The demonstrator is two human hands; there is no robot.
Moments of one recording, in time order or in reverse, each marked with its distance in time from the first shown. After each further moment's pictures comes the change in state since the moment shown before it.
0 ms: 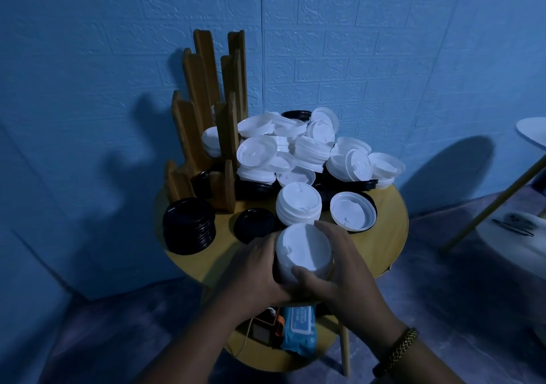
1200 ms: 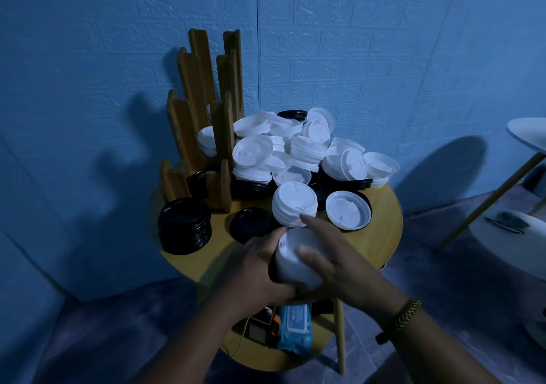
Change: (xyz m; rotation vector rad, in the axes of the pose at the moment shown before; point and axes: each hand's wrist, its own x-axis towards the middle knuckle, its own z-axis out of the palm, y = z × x) left_hand -0.001 0.002 -0.003 -0.028 -0.051 -0.002; right_hand 0.023 -0.002 -0.017 -0.020 -0.232 -0.018
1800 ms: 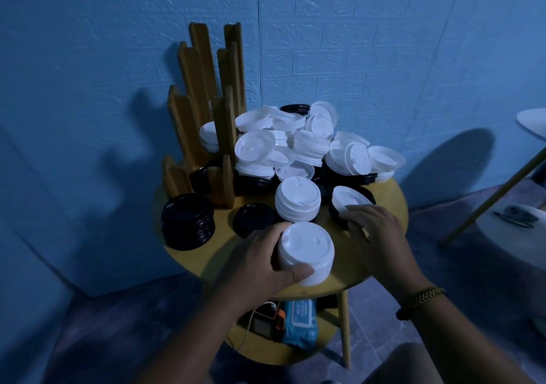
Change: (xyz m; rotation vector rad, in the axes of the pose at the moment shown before) left_hand 0.000 0.000 0.001 -0.140 0.026 -0.008; right_hand 0.008 0.052 -0.027 -0.401 0.358 -0.026
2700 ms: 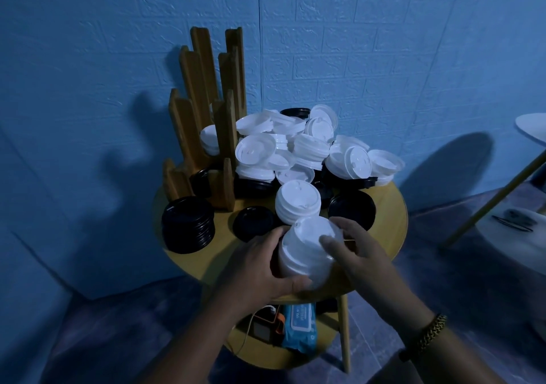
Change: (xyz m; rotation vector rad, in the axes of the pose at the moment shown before) left_hand -0.002 0.001 -0.003 0.036 -0.025 -0.002; right_hand -0.024 -0.053 -0.013 0.685 -0.304 0.430
